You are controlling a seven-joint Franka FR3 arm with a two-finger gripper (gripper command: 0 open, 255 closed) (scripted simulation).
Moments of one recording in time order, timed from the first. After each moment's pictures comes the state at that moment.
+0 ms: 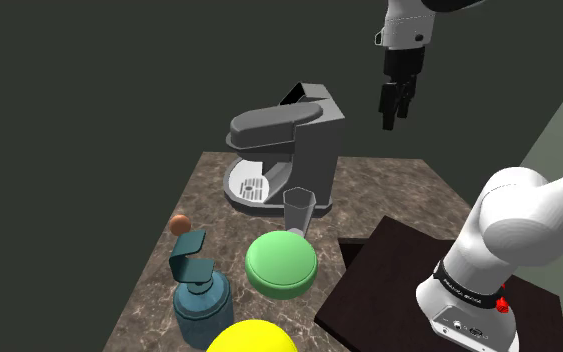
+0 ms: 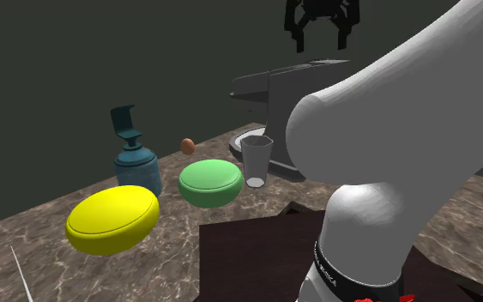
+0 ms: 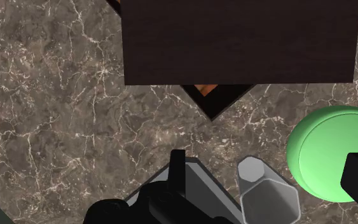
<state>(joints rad) 0.02 -0.76 -0.06 -2.35 -0.11 1.43 0.00</state>
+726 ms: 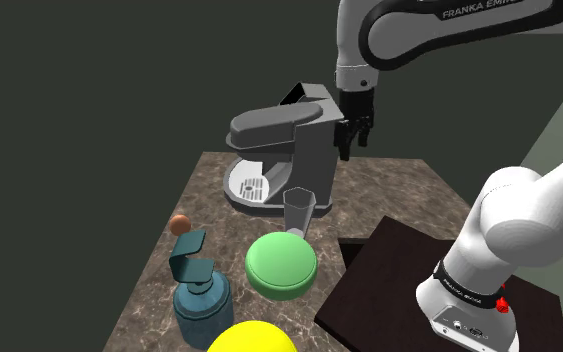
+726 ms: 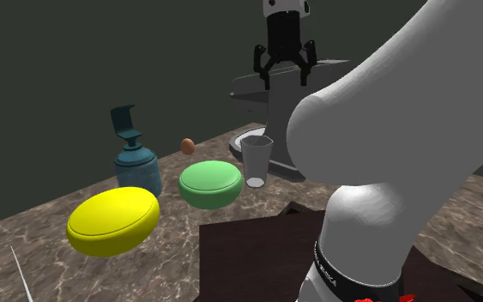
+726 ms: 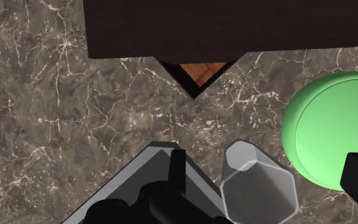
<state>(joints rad) 0.05 -0.56 0.02 -2.43 -0.05 1.71 0.13</state>
